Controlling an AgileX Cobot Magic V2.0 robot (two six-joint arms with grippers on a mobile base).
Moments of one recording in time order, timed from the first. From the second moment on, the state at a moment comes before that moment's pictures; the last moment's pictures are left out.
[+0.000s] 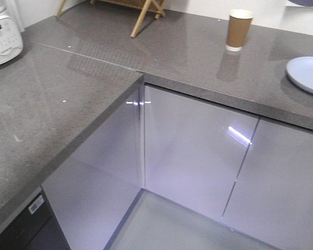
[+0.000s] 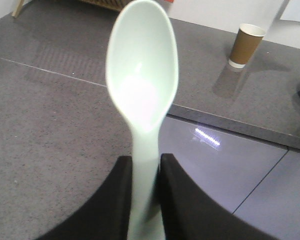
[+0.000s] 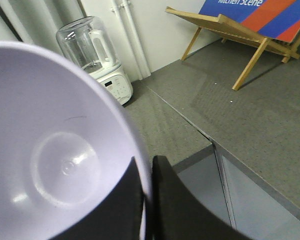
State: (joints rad) left arm -0.12 1.13 -1.38 -0.20 0.76 -0.04; right arm -0.40 1.41 -1.72 1.15 1.26 -0.74
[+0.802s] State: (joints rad) left arm -0.12 1.13 -1.38 -0.21 0.76 -0.04; right arm -0.40 1.41 -1.72 1.15 1.26 -0.74
